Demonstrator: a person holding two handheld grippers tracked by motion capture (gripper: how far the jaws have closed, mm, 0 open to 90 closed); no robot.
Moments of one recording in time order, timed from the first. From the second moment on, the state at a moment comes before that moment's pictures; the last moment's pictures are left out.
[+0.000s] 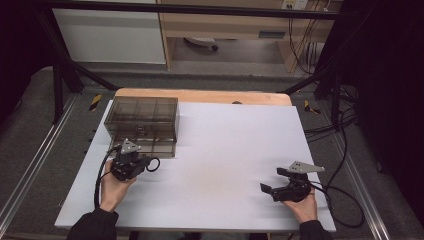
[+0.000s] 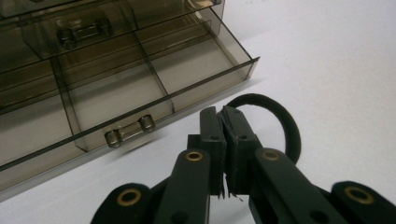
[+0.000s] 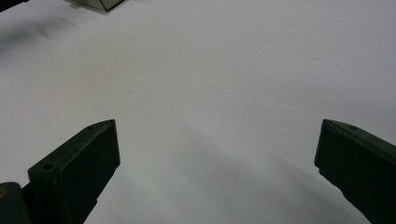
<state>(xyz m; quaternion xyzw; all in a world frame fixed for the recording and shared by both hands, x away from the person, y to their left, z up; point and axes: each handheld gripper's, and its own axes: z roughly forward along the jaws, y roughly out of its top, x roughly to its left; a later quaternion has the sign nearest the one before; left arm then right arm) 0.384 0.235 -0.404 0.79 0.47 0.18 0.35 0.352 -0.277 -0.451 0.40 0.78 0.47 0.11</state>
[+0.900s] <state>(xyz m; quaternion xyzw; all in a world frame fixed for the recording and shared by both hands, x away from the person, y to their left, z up) 0.390 0.263 -0.395 0.77 0.50 0.20 0.35 0.352 -0.277 -0.451 0.40 0.78 0.47 0.11</state>
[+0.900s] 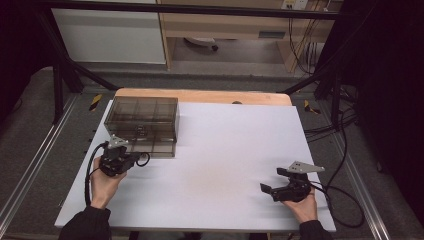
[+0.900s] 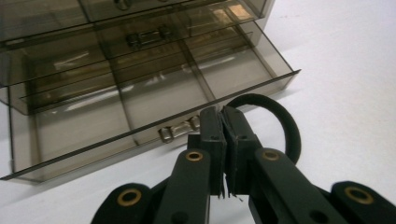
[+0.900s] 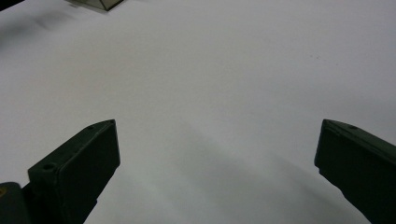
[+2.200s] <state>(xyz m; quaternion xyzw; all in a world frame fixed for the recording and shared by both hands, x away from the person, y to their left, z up) 0.411 0.298 -0.390 0.74 0.54 0.22 0.33 0.352 -0.277 -0.451 0.40 0.78 0.47 0.11</state>
